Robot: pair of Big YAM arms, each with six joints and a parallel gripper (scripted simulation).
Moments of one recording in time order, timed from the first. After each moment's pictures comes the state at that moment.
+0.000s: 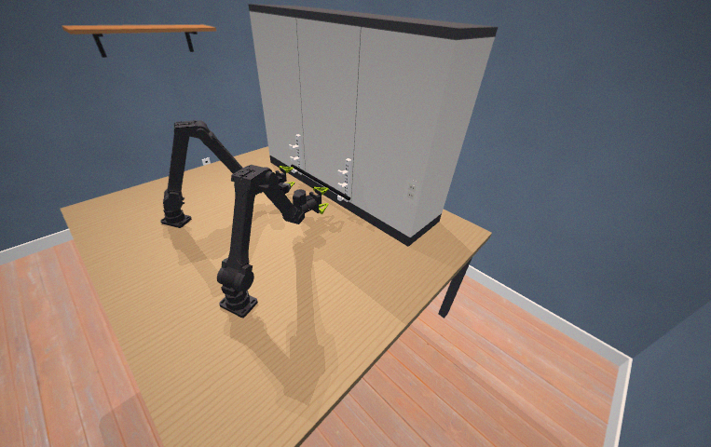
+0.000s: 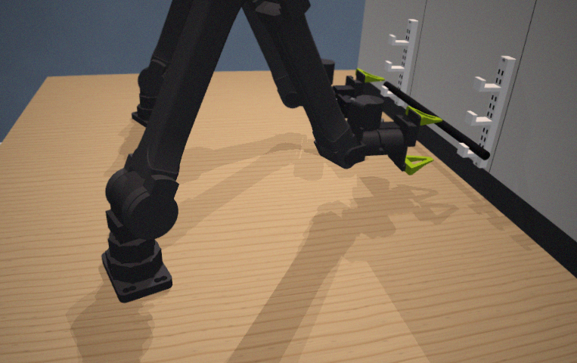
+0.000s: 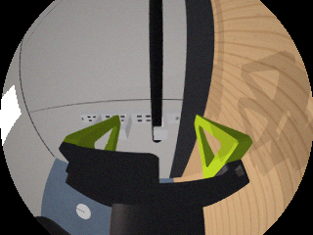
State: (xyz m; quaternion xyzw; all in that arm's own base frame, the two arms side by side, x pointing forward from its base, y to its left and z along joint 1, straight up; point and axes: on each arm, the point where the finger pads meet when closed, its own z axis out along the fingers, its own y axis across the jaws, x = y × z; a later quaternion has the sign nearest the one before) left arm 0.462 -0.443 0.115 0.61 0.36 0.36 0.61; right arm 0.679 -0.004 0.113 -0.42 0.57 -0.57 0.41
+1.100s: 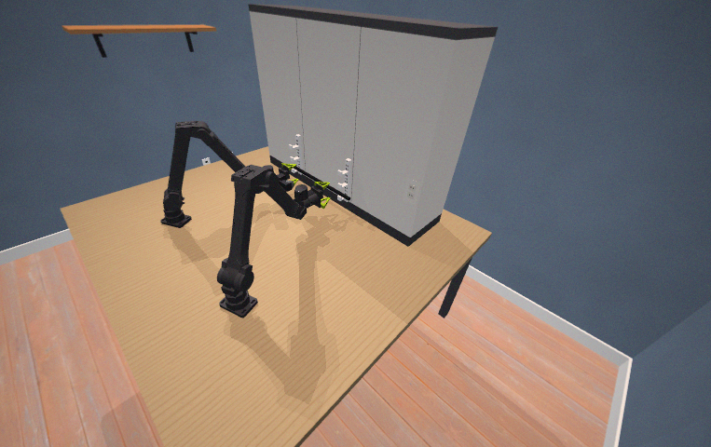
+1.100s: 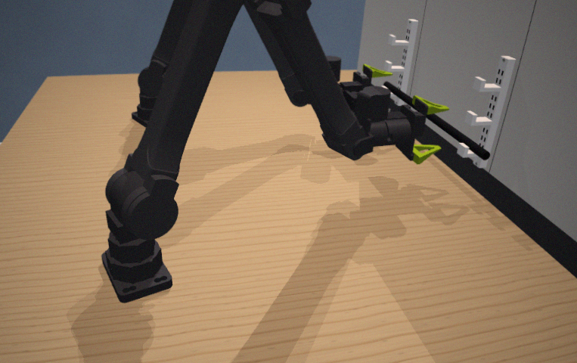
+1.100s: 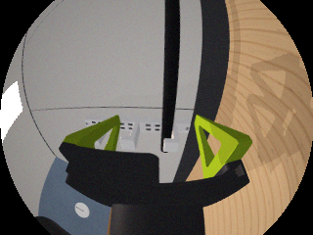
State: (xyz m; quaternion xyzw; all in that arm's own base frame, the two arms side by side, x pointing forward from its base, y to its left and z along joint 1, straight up) left arm 0.473 -0.460 0.132 0.59 0.36 0.36 0.62; right arm 0.701 -0.001 0.136 -0.41 0.57 -0.58 0.43
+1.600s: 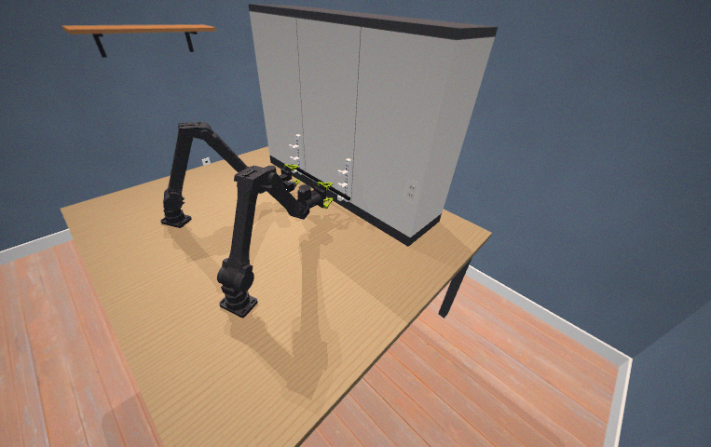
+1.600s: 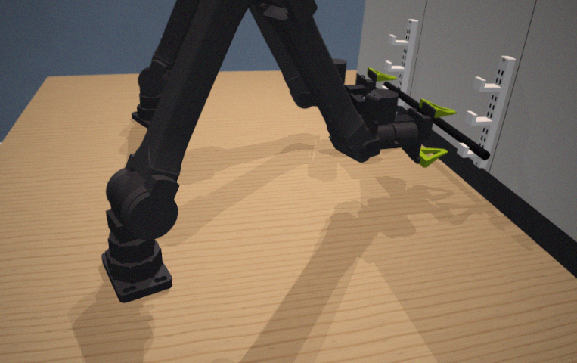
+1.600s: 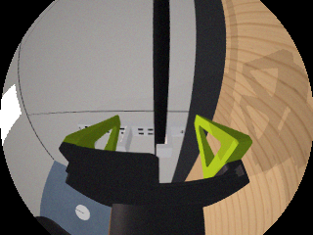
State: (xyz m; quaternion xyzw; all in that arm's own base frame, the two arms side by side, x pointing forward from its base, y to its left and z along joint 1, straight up) left arm 0.486 -0.465 0.120 0.60 0.36 0.36 0.61; right arm 0.713 -0.012 0.129 -0.41 0.57 -0.58 0.42
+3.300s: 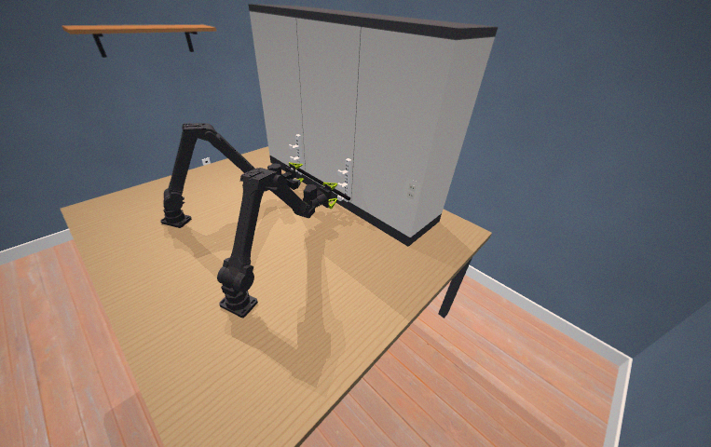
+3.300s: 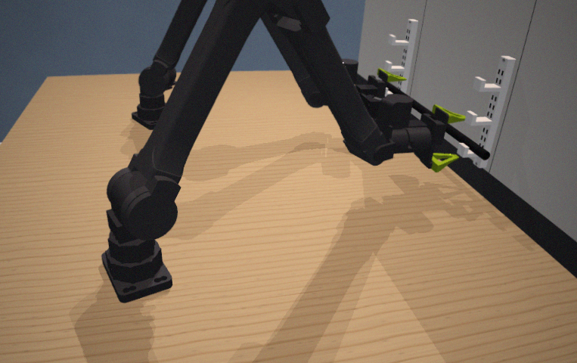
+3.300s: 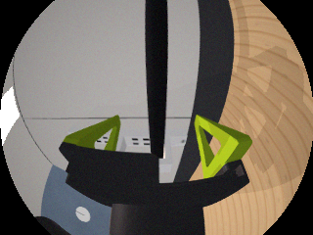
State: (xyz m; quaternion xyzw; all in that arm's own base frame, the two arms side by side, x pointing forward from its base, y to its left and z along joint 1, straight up) left arm 0.519 -0.475 0.115 0.61 0.36 0.36 0.61; right arm 0.744 -0.025 0.115 -0.41 0.57 -0.57 0.41
